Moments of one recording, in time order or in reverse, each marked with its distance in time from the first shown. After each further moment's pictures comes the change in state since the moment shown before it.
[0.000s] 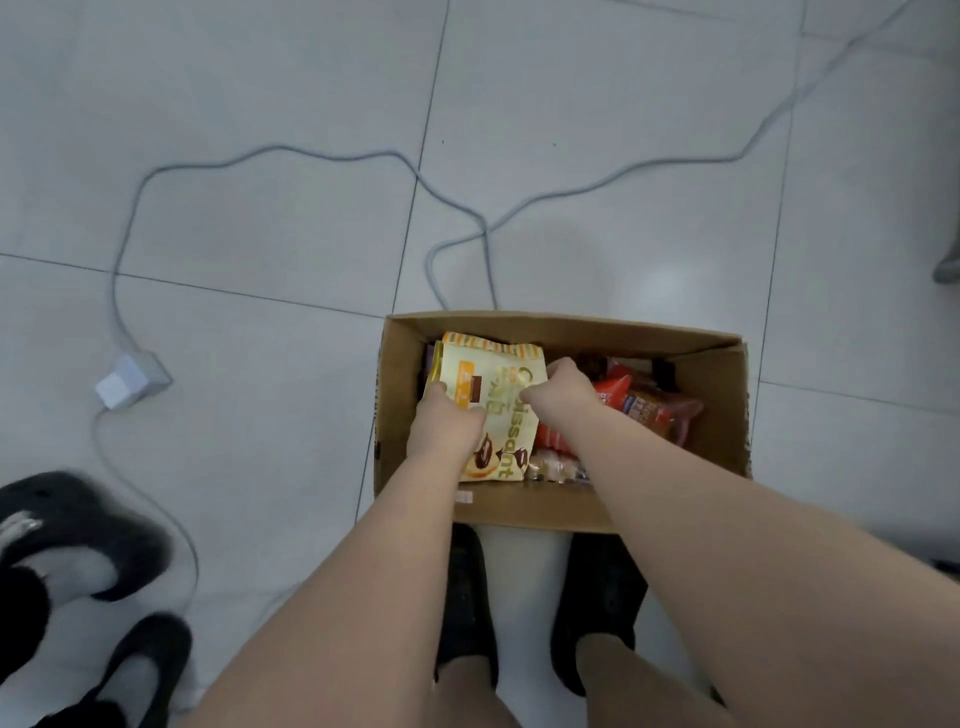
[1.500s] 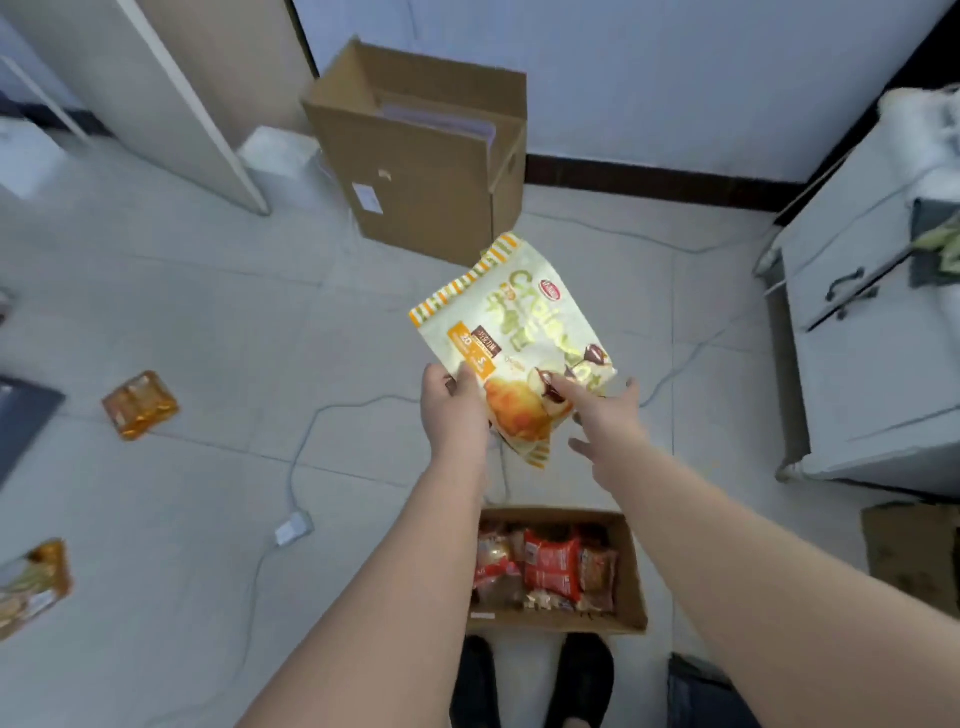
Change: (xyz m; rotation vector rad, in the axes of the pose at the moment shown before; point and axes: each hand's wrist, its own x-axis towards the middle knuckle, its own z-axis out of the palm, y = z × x) left_hand -0.355 0.246 -0.226 -0.902 0.315 0.386; right_hand -0.386 -0.156 -0.254 0.885 0.120 -0.336
